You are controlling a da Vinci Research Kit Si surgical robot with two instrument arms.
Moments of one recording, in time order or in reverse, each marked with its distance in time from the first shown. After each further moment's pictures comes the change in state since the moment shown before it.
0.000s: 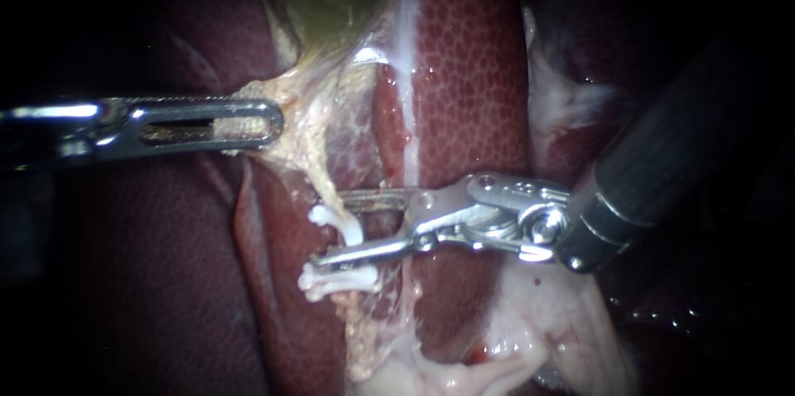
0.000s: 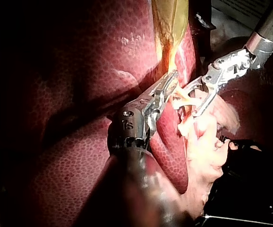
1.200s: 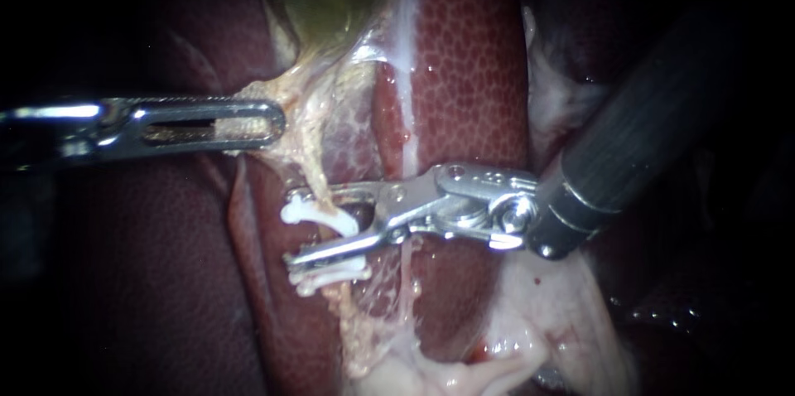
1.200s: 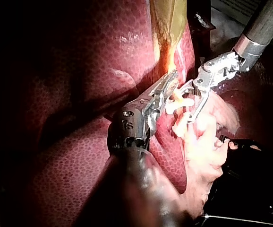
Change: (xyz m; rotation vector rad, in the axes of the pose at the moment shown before) right arm 0.001 0.003 0.002 0.059 0.040 -0.071; left arm 0.000 0.000 0.000 -0.001 0.000 0.000
